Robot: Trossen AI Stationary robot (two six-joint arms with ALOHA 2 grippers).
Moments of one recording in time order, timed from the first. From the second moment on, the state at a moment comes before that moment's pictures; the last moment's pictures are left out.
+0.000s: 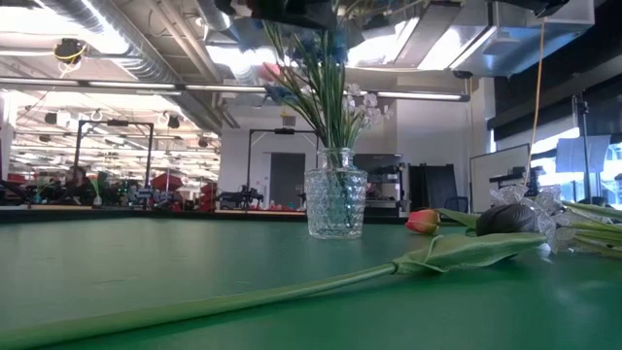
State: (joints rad) left arm -0.41 1.76 1.14 0.32 -1.27 0.03; right arm 0.81 1.36 0.64 0.57 1.07 -0.03
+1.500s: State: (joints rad) left arm -0.81 1.79 1.12 -0.21 -0.85 -0.97; right arm 0.60 1.28 0.76 -0.13 0.76 0.59
